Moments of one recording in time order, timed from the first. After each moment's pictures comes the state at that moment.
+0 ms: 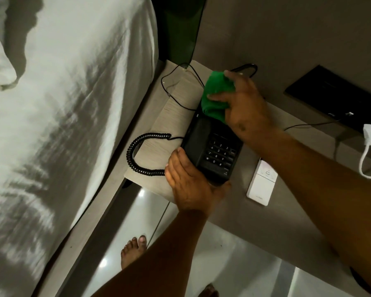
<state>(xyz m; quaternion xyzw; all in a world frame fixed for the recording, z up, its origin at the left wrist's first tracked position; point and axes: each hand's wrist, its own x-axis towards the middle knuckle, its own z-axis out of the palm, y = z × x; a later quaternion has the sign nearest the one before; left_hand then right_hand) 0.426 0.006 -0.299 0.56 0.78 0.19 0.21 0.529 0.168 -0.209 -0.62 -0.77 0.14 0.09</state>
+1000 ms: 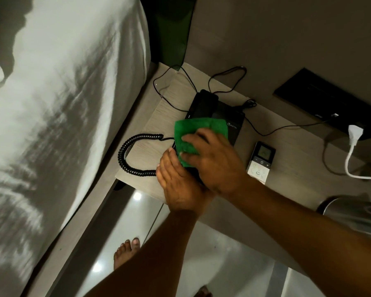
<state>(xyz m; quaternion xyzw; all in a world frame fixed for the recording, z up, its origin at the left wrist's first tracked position) 0.428 0.006 -0.298 0.55 0.78 0.21 0.22 0.508 0.071 -0.215 -0.43 -0.90 0.07 0.03</state>
